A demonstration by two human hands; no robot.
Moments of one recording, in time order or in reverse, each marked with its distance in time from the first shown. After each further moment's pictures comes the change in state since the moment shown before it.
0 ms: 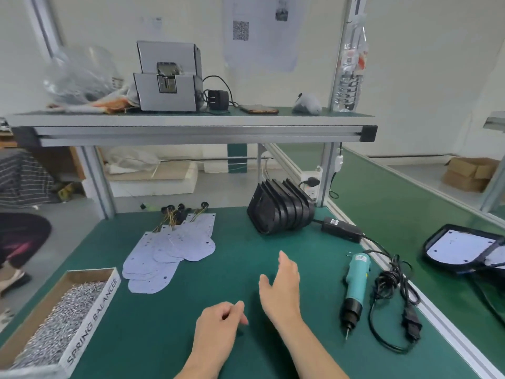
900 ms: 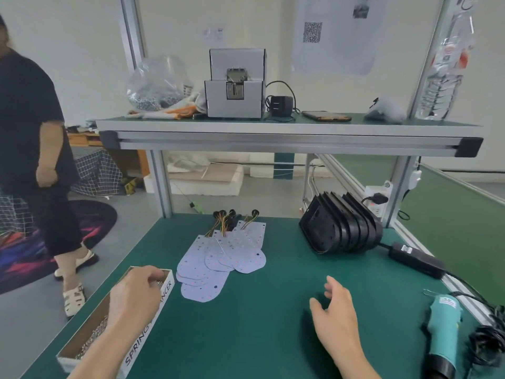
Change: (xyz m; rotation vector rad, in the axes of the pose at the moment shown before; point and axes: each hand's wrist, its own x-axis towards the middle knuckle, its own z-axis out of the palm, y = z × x) left_hand 0.082 -0.048 -0.211 0.585 0.592 -0.011; right_hand 0.019 0.010 0.022 0.030 -0.082 -0.015
